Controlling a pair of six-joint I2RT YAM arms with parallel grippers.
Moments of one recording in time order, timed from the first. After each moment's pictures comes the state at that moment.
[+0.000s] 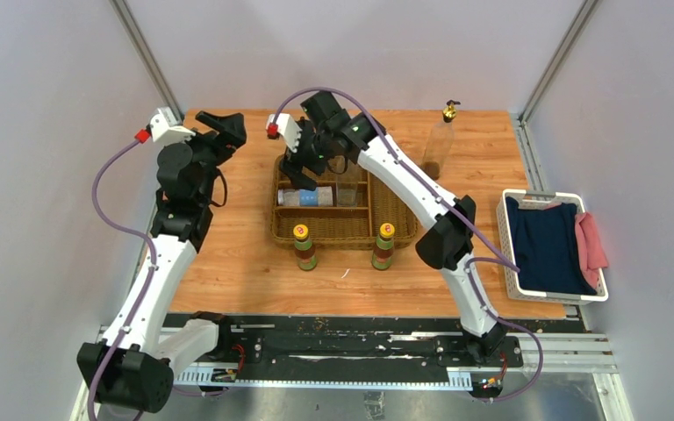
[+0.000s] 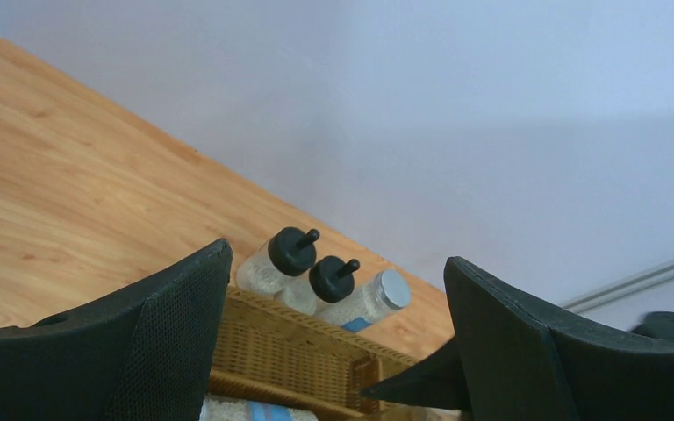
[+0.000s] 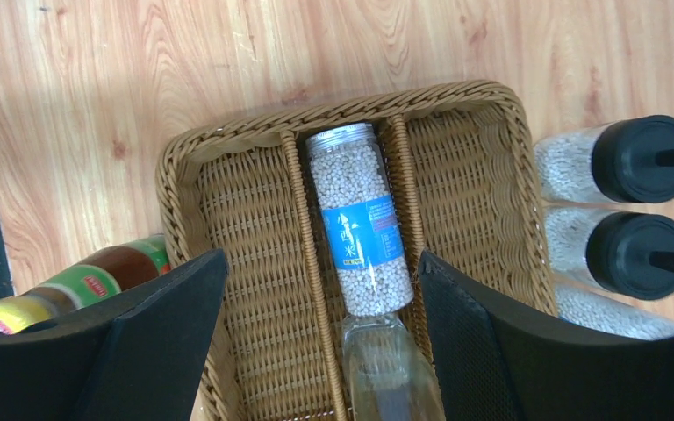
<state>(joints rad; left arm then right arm) -0.13 1.01 0.95 0.12 -0.19 -0.69 0.78 2.21 2.45 -1.00 -0.42 -0.50</state>
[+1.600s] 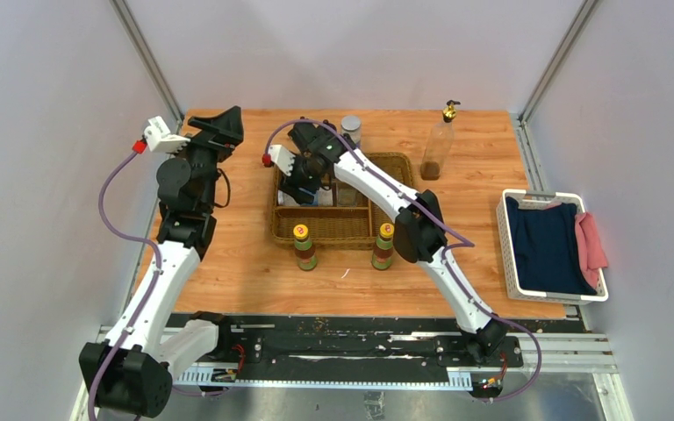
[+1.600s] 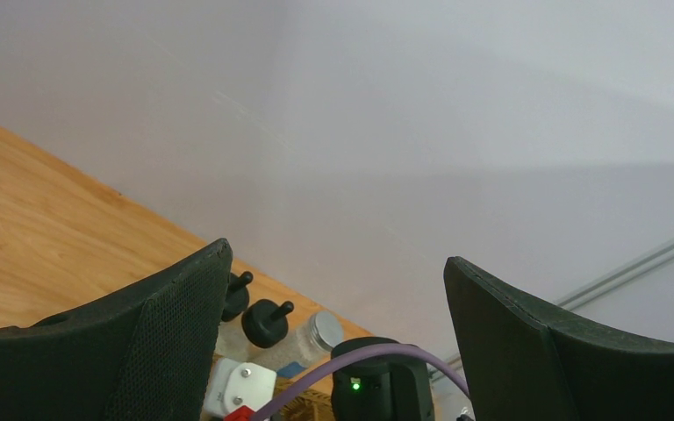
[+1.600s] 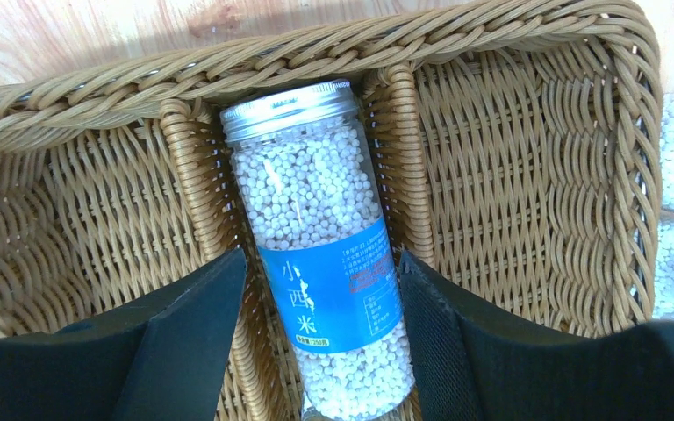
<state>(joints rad) -0.15 0.98 0.85 0.39 -0.20 -0.78 0.78 2.49 2.48 -0.93 -0.32 -0.58</state>
